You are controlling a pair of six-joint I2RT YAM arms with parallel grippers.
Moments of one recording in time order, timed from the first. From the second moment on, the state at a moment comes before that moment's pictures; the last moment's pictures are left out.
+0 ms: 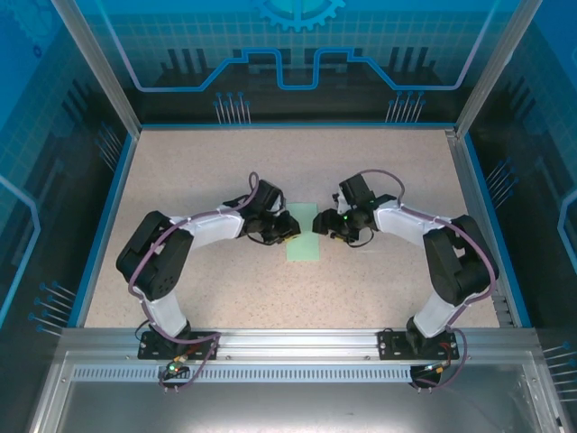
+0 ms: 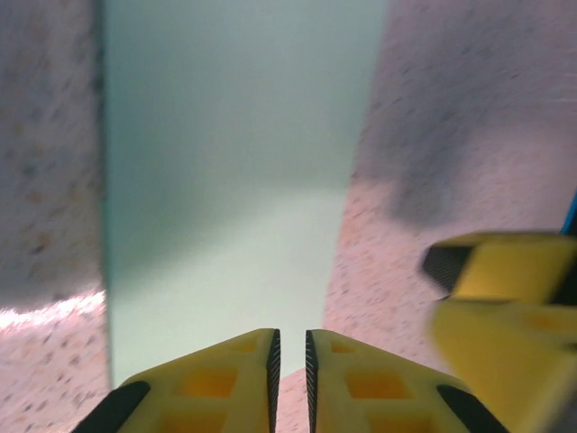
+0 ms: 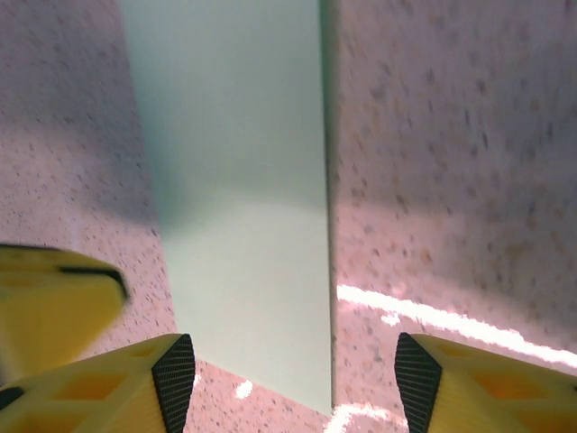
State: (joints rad) left arm -0.54 1.77 1.04 -0.23 0.43 -0.94; right arm 0.44 1.68 0.96 -0.43 -0.42 0.65
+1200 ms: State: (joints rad) left arm -0.49 1.98 1.18 -0.30 0.35 -0.92; right arm 0.51 1.76 0.94 -0.42 -0.56 0.77
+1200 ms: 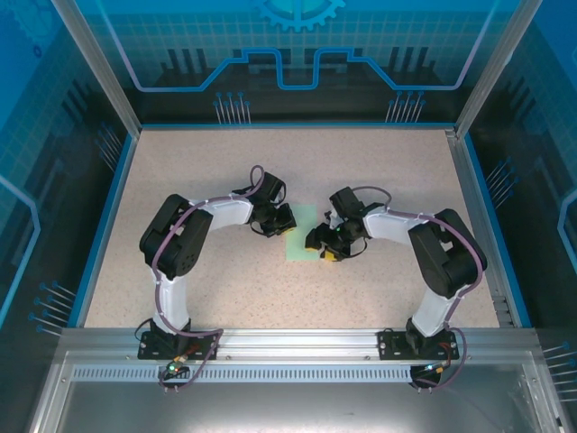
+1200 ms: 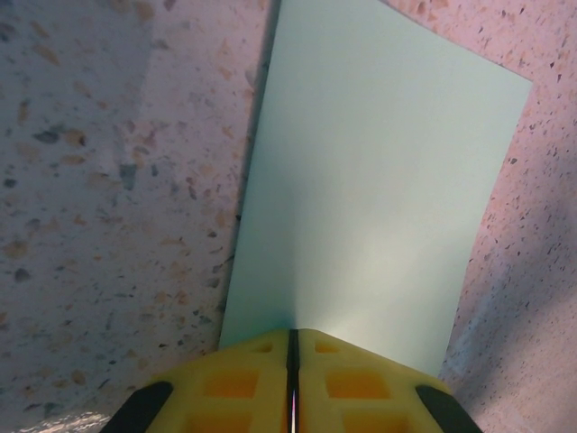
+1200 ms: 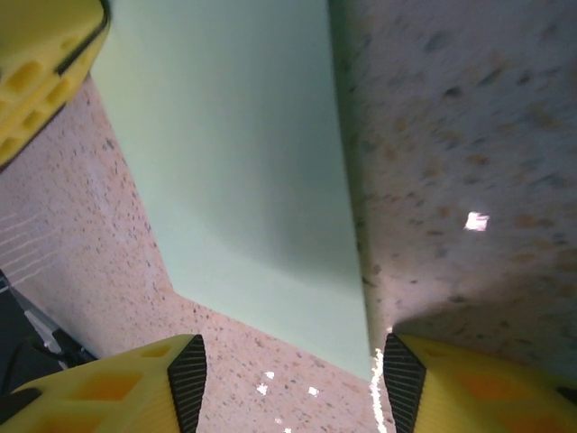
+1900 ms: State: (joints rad) left arm -0.49 1.98 1.18 -0.30 0.35 -0.92; right arm 0.52 1.71 0.90 -0.36 -0.55 0.85
